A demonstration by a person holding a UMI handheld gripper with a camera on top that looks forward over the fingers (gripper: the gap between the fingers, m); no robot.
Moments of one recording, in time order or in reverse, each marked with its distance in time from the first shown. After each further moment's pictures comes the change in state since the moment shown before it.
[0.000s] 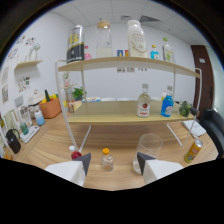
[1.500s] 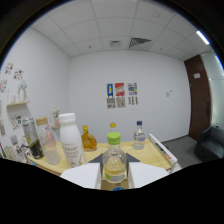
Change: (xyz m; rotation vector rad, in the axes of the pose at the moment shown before) arm 0.167 -0.289 -0.013 0.299 0.021 0.034
